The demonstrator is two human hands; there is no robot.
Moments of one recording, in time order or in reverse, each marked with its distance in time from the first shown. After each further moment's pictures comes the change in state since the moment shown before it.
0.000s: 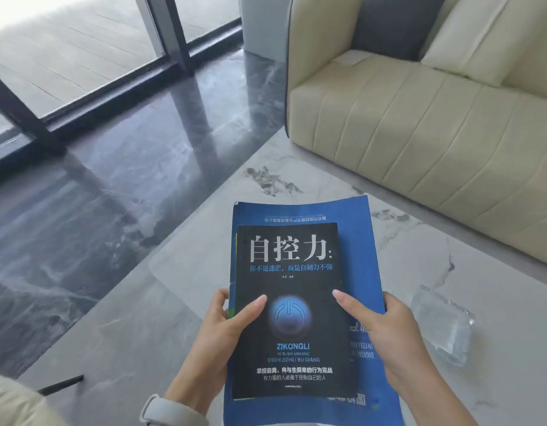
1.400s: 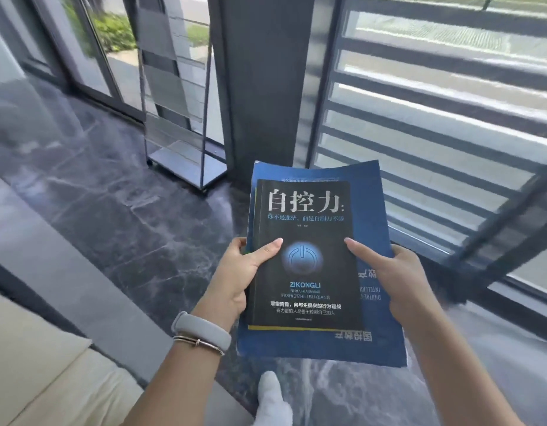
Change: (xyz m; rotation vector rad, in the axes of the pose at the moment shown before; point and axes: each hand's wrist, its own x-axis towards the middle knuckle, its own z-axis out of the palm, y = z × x) left_hand -0.080 0.353 -0.843 -0.905 1.277 0.517; right_hand -0.185 -0.244 1.088 -0.610 -1.360 -0.324
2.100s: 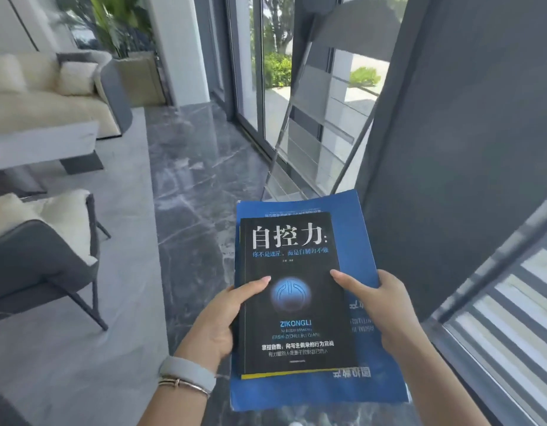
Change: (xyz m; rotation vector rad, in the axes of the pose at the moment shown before) left_hand 0.393 0.246 -0.135 -0.286 0.396 0.001; right_hand 0.415 -0.193 0.392 -0.221 -0.564 -0.122
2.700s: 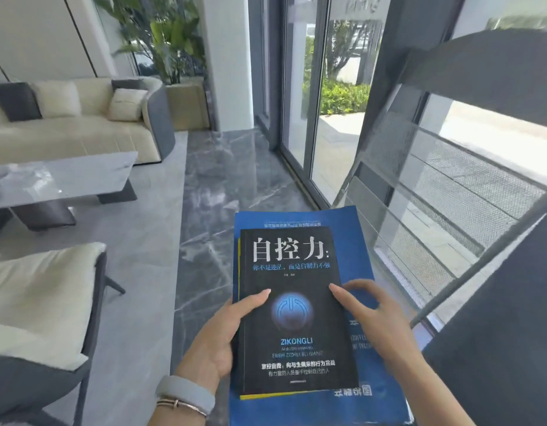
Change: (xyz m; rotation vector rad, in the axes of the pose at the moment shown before) left_hand 0.356 0.292 -0.073 -0.109 0.064 0.094; right_hand 0.396 -0.165 0.251 -0.181 -0.182 -0.264
